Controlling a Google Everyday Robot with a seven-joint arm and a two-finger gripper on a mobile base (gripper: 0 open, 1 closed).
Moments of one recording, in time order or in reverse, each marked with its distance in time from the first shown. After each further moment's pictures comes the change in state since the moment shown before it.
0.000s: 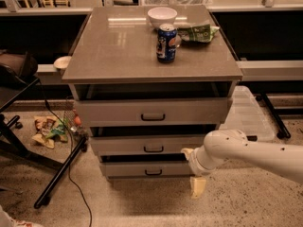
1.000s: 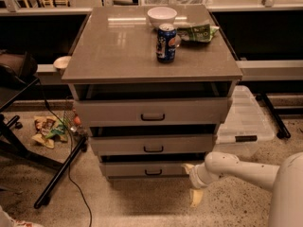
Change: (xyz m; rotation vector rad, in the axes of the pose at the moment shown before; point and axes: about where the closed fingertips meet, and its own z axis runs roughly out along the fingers) arm 0.072 -0.002 0.147 0.001 -0.099 0.002
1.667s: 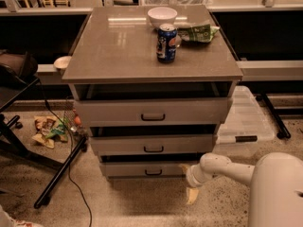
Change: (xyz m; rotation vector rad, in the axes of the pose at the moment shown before) arm 0.030 -0.025 0.063 0.007 -0.005 -0.004
